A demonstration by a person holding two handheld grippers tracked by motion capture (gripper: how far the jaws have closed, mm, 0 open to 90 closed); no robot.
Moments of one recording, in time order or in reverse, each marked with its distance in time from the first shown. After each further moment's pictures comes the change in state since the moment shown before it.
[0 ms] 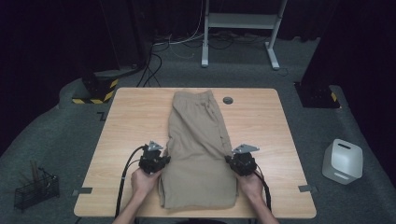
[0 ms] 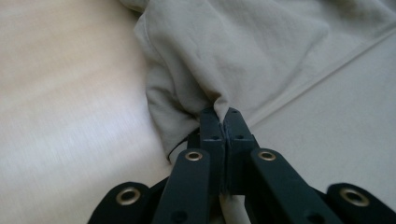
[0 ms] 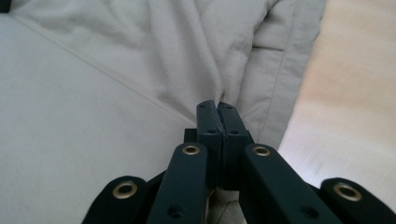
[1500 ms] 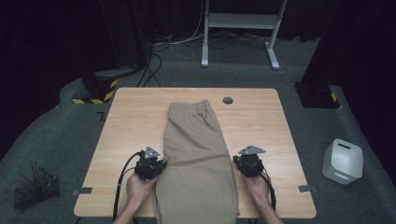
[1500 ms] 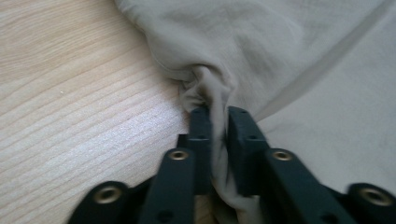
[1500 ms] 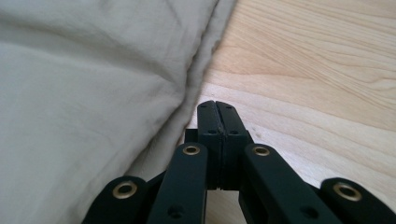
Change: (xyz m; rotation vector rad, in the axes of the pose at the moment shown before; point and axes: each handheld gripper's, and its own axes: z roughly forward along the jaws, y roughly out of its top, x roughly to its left) left arm 0.001 -0.009 -0.008 -0.015 0.064 0.036; right arm -0.017 -0.011 -0.007 0.012 -0.098 0.026
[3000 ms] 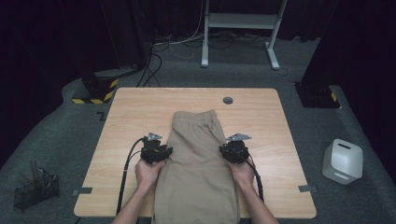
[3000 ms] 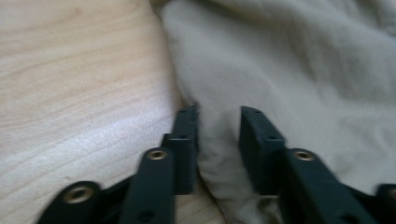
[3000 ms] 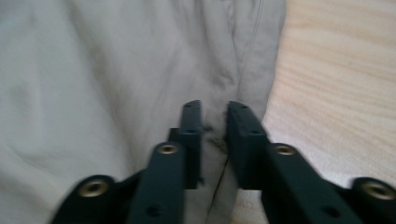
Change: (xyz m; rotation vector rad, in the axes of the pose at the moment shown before) left arm 0.022 0.037 0.037 -0.026 0.007 -0.126; right arm 0.013 0.045 0.041 -0.012 0.022 0.039
